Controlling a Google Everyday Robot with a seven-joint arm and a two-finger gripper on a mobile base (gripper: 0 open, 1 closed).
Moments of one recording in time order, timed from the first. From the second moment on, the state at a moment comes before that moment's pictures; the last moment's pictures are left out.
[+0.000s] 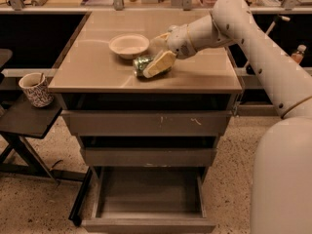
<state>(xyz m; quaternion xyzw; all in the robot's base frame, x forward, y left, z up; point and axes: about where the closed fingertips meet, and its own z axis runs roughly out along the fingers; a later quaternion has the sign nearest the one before) 0.721 0.001 0.858 -0.58 0.64 0.29 0.41</state>
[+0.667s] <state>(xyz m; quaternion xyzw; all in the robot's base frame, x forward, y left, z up) 0.721 0.001 0.858 -0.58 0.64 0.29 0.41</state>
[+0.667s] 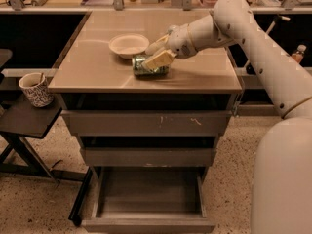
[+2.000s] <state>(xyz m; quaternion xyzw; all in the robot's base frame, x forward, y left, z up) 0.628 -0.016 0.925 -0.47 0.54 0.35 0.61</state>
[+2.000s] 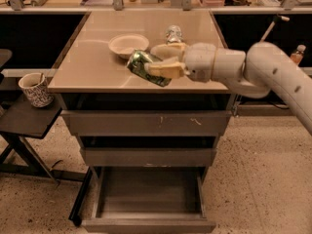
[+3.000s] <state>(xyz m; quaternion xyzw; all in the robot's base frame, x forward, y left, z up) 0.493 0.041 0.832 -0.40 0.51 0.50 0.57</state>
